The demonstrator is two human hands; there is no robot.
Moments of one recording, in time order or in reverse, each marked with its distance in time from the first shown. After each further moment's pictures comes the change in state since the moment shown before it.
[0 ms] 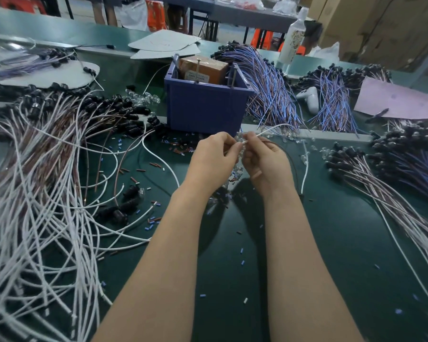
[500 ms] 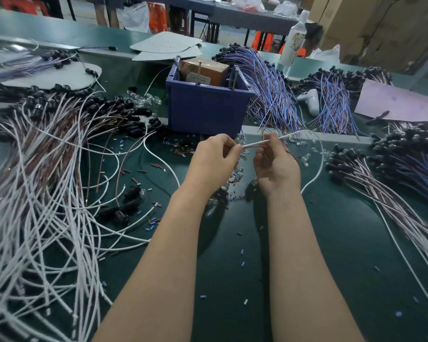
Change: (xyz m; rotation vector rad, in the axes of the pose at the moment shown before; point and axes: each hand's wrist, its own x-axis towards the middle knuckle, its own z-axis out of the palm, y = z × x) left_hand -0.002 0.001 -0.004 0.015 -0.020 0.001; right_hand 0.004 -0.004 -0.009 0.192 0.176 -0.021
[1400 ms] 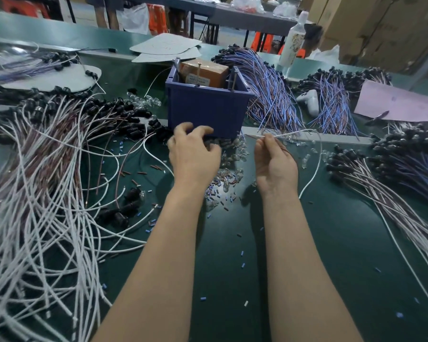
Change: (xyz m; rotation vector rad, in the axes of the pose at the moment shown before) left_hand 0.002 -0.001 -0.014 0.167 0.199 -0.195; right_hand -0.002 0.003 0.006 0.171 0.019 -0.009
